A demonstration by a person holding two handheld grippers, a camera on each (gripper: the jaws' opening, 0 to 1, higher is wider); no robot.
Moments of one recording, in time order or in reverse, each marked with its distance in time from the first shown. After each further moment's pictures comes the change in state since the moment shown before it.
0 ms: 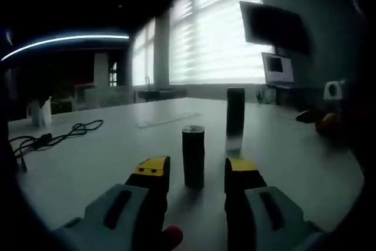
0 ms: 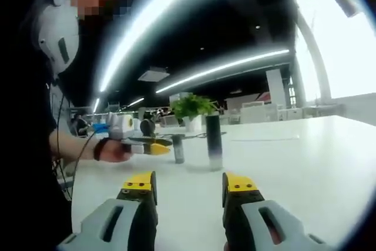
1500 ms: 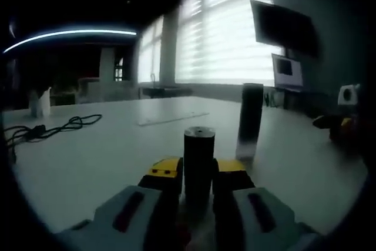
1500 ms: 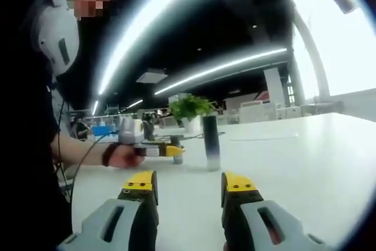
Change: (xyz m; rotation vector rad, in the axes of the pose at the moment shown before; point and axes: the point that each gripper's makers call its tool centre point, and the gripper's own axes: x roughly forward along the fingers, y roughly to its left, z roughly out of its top) left arm 0.033 0.005 -0.009 -0.047 0.004 0.039; right arm -0.001 -0.004 0.000 0.021 -0.005 -0.005
